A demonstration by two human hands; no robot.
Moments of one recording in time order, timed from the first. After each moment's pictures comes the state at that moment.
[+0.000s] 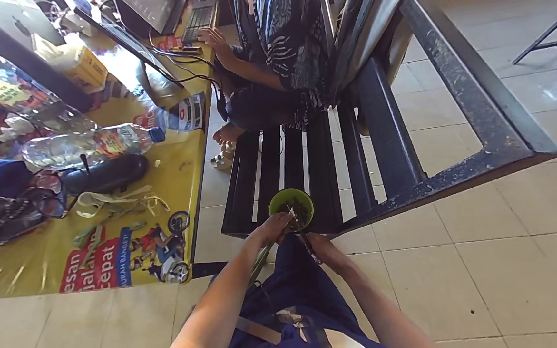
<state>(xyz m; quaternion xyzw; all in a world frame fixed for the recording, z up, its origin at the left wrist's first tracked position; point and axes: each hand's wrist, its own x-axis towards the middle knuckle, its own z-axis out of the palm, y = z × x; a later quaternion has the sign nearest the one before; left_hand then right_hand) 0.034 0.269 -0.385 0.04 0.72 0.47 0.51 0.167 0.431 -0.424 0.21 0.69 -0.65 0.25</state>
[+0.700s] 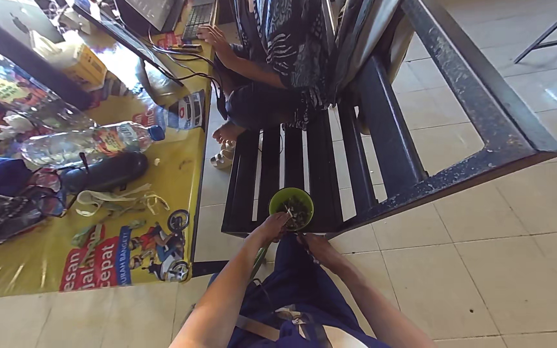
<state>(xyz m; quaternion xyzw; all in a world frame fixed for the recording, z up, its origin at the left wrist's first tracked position) 0.036 0.267 -0.385 0.00 0.72 0.46 0.52 0.169 0.425 -0.421 0.20 0.71 -0.62 0.25</state>
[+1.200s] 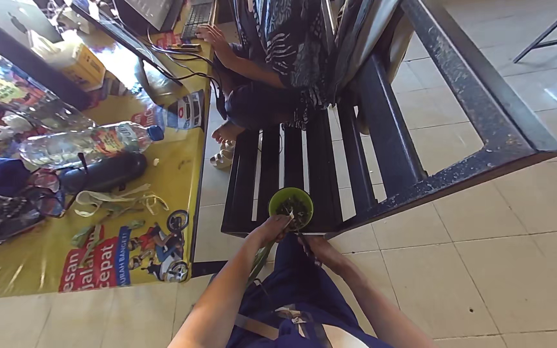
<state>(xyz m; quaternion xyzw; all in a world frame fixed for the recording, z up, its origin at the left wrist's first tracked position) 0.035 0.265 -0.393 0.02 0.70 0.48 0.53 0.172 0.430 -0.422 0.21 0.68 -0.65 0.29</state>
